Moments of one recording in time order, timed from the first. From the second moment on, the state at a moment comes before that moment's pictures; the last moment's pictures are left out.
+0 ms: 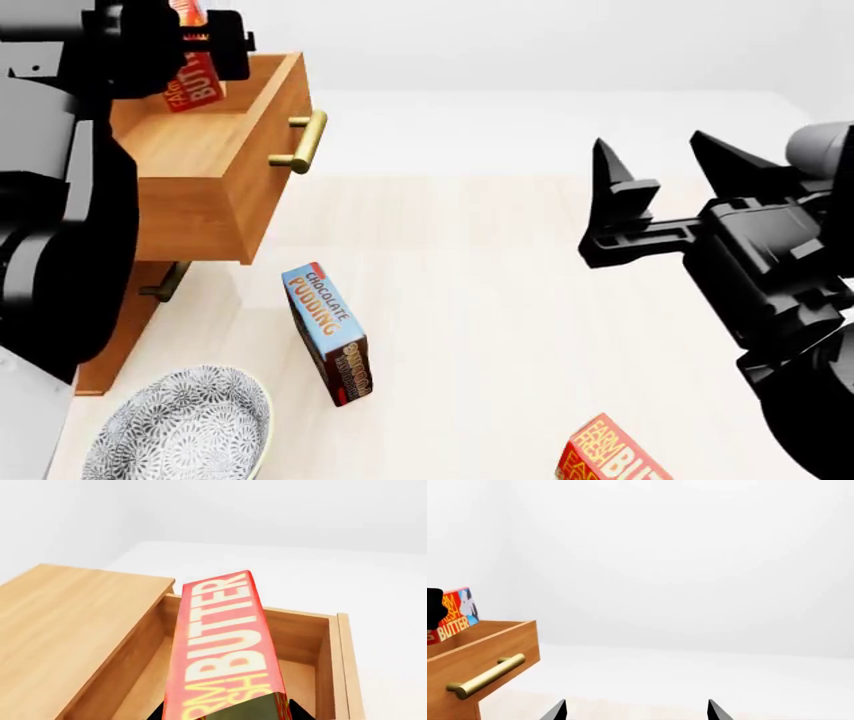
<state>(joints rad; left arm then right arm) -1.82 -0.12 0.06 -1.31 0.00 -0.82 -0.20 0.72 0.91 -0.30 -0.65 1.34 0.53 0.67</state>
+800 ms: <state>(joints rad) -1.80 -0.15 0.14 -1.31 -0.01 -0.85 -0.24 0.67 0.91 -0.30 -0.67 1.34 0.51 0.66</state>
